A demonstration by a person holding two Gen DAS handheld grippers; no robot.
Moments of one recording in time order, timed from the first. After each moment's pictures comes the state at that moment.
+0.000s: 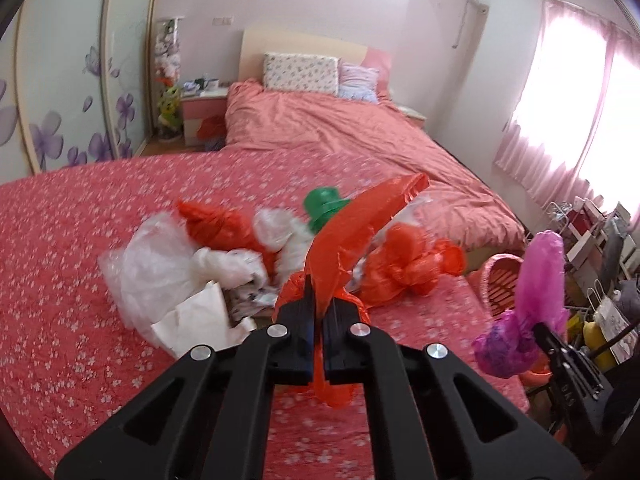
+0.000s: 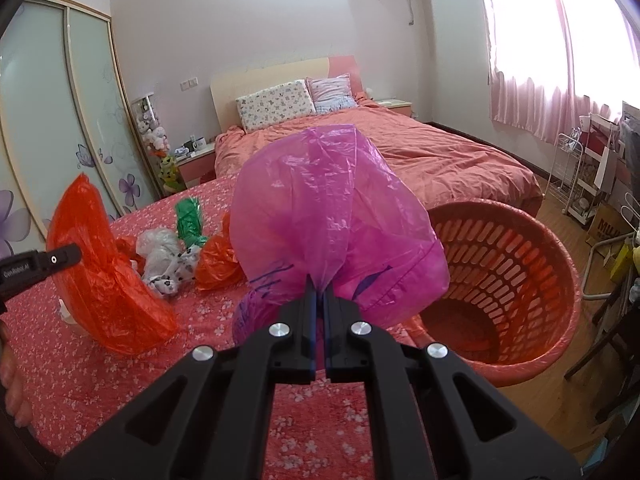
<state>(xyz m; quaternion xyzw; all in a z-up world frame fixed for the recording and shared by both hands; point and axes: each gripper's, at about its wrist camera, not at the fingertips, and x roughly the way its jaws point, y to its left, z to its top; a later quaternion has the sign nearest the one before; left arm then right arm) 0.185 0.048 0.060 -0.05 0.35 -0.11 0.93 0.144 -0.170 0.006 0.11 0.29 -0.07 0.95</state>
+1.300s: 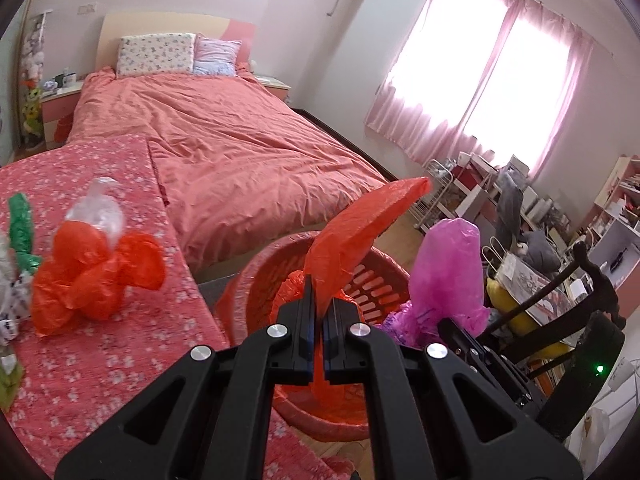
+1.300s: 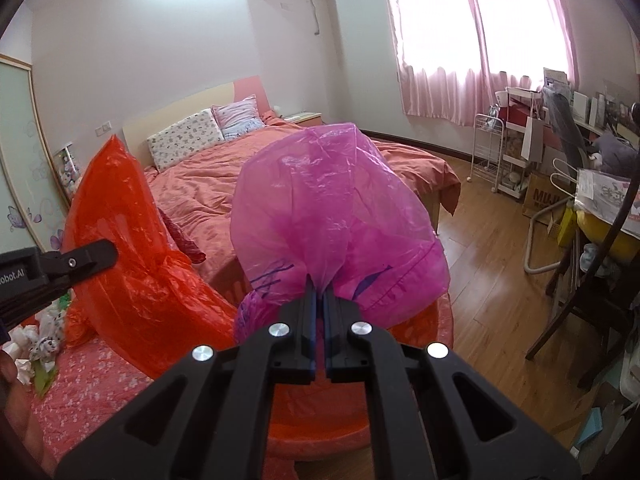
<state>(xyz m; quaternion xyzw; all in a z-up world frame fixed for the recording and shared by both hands) 0.202 -0.179 0.039 -0.06 0.37 -0.34 0.86 0.124 -0.346 -0.013 0.16 0.27 -0.22 0.93</state>
